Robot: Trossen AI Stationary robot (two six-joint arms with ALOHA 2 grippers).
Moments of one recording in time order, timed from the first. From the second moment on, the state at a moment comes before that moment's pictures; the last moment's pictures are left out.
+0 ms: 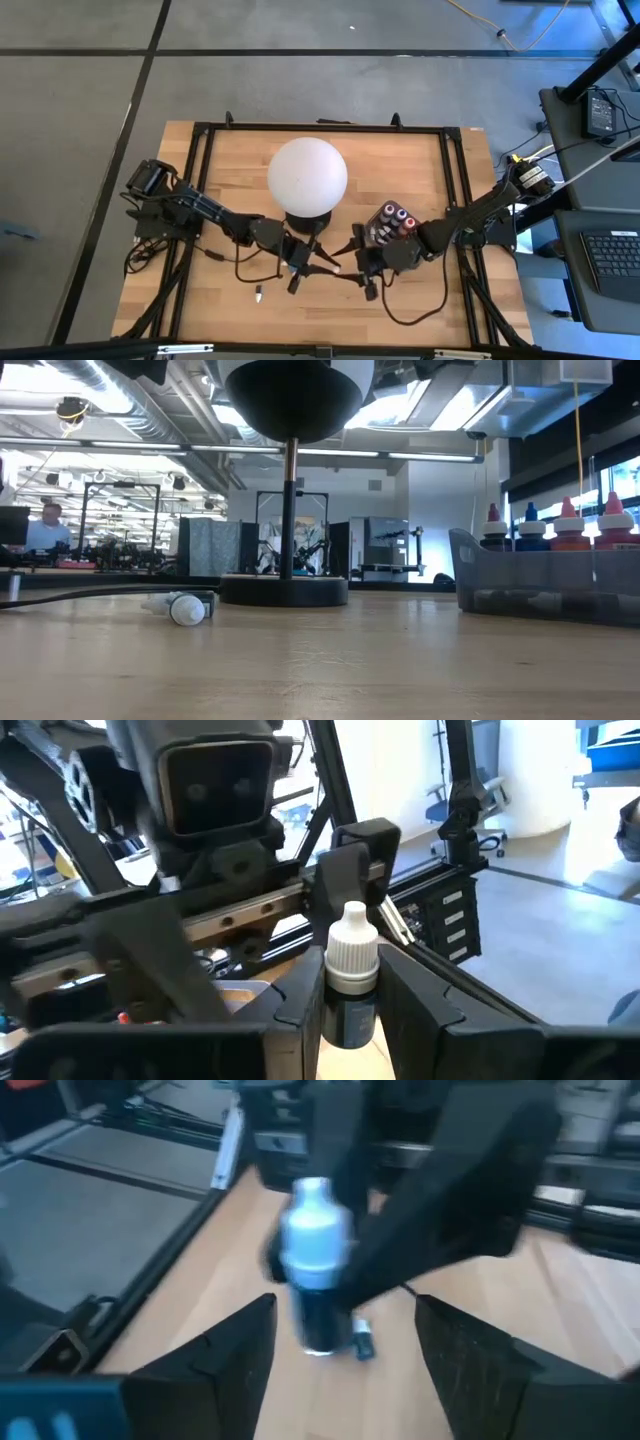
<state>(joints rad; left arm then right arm) -0.32 1.69 0.88 0.79 0.01 0.28 0.50 1.53 0.94 0.21 0.33 -0.01</state>
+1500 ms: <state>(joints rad) -0.37 1.58 0.88 0.44 -0.19 0.21 0.50 1.52 1.01 -0.23 0.28 0.35</state>
